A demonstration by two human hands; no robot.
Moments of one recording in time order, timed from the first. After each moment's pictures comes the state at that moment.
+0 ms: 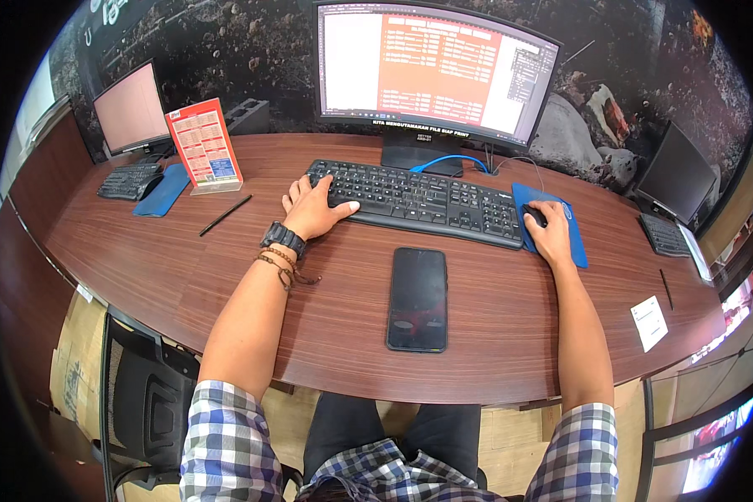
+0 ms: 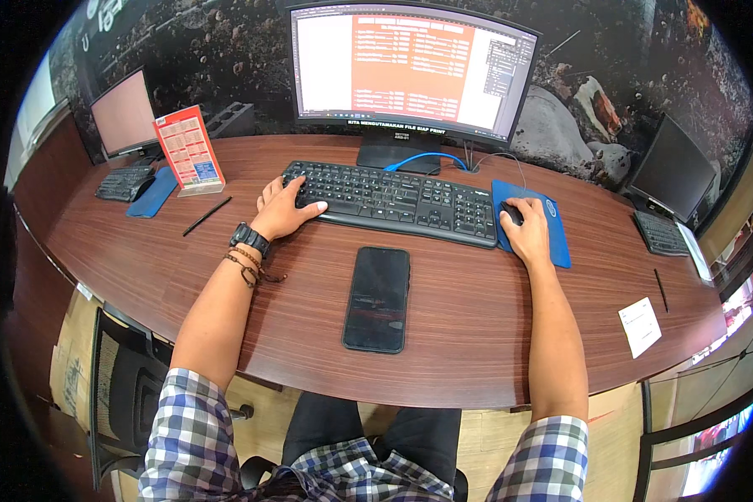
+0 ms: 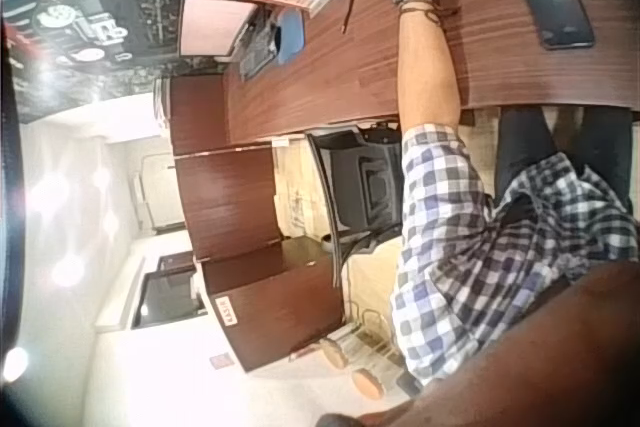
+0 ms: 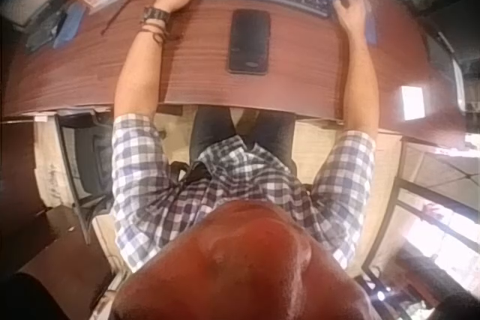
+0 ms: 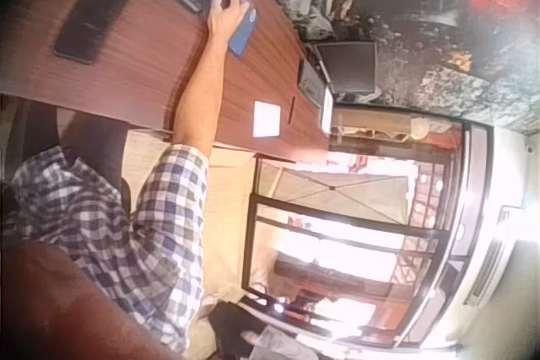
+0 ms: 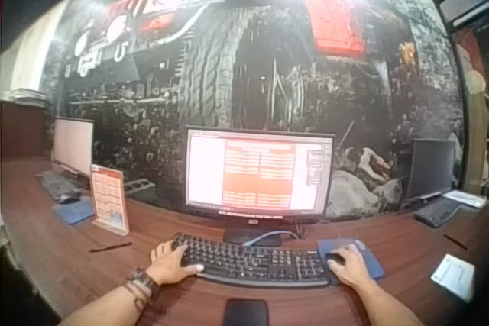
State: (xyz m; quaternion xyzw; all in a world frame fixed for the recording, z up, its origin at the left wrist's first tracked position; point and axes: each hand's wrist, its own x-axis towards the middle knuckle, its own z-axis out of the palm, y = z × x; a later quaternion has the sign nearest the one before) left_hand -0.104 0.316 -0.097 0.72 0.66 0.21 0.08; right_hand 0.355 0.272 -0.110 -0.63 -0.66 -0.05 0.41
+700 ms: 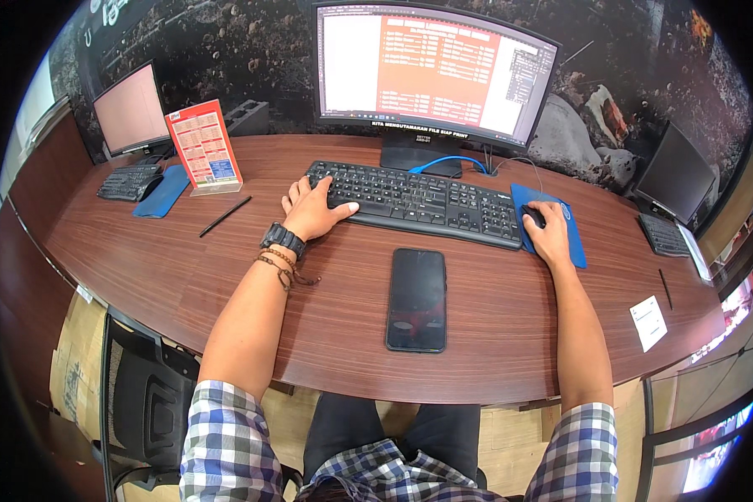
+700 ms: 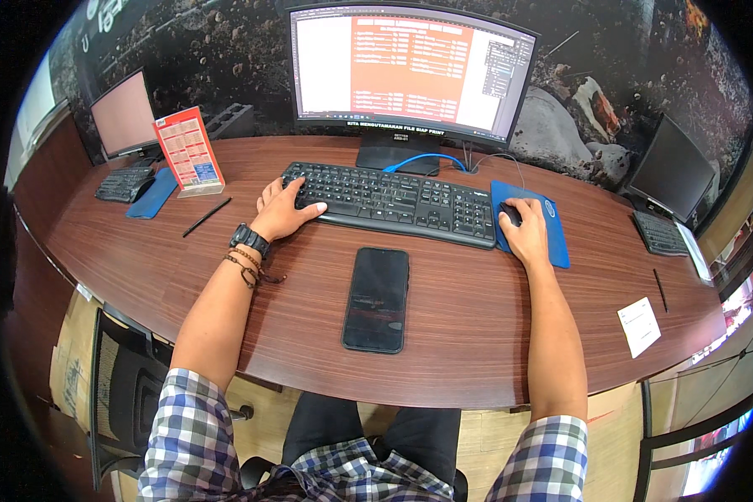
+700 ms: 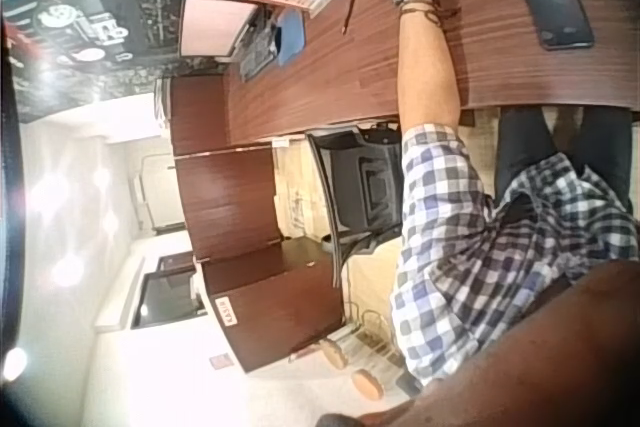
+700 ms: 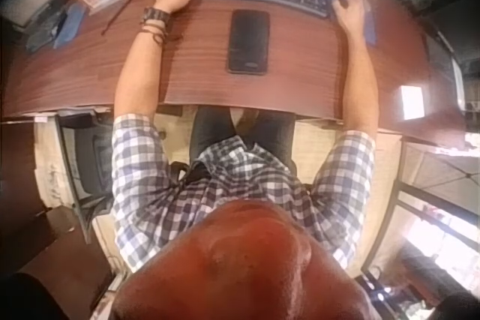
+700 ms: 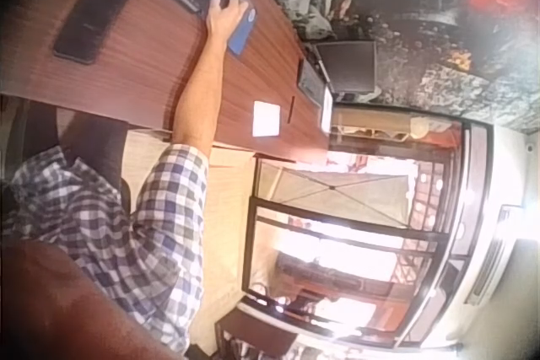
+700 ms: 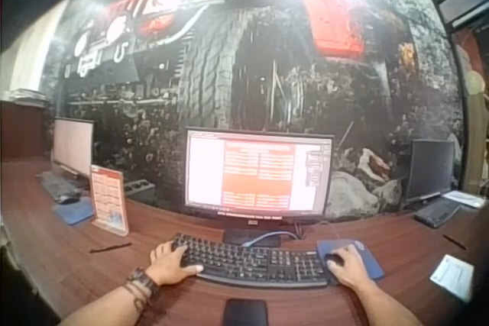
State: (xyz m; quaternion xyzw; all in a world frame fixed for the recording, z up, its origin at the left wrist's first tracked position) left_hand -0.102 0.313 -0.093 0.72 0.66 0.21 0.09; right_hand 0.352 0.270 -0.109 -0.63 -0.65 -0.05 0.41
